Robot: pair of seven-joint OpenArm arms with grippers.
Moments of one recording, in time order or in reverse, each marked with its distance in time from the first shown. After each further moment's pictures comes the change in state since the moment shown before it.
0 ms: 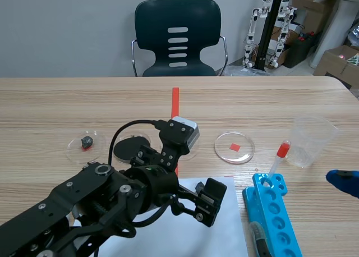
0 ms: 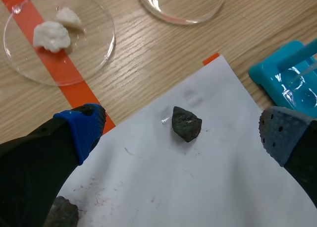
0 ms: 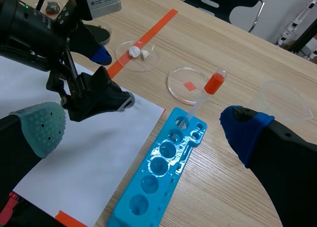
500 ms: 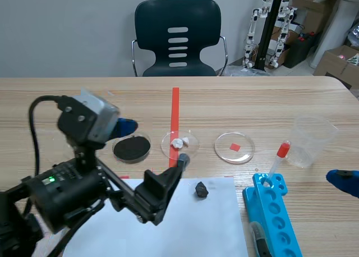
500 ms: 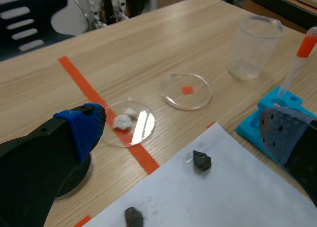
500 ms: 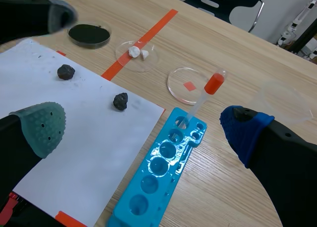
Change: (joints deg) left arm 18.1 -18.6 -9.2 22.2 0.0 -4.1 -28.9; right arm 0.0 0.0 0.0 0.0 0.0 0.0 0.0
